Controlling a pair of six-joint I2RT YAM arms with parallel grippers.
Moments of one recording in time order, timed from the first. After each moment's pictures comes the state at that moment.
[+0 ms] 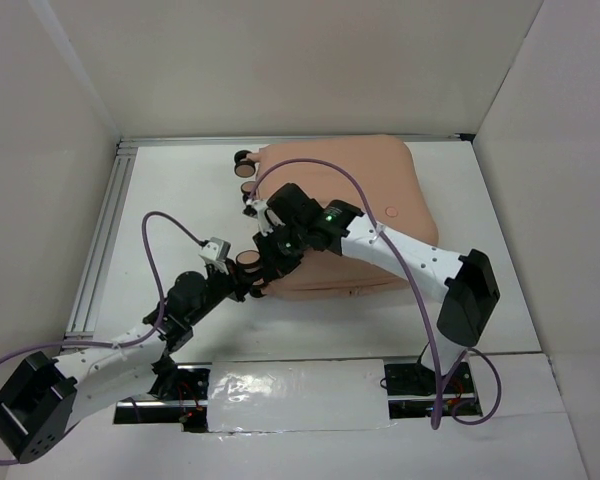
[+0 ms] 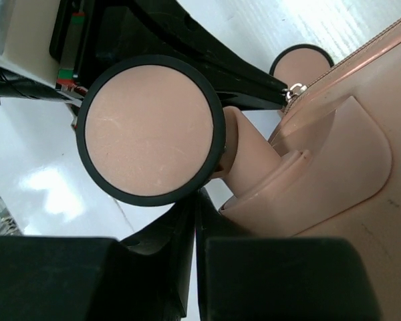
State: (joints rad) left arm -0.64 0.90 0.19 0.52 0.04 -0.45; right arm 0.91 1.69 1.49 -0.71 -0.36 0.26
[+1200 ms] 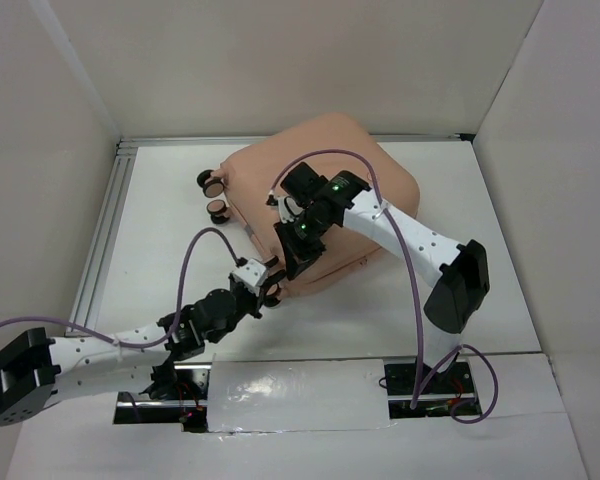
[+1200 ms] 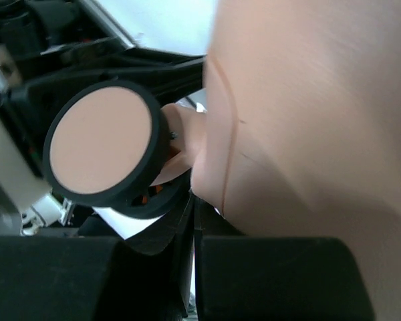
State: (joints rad) left arm -1.06 0.90 0.27 0.37 -0.41 -0.18; right arm 0.80 1.79 1.70 -1.12 -0.48 0.32
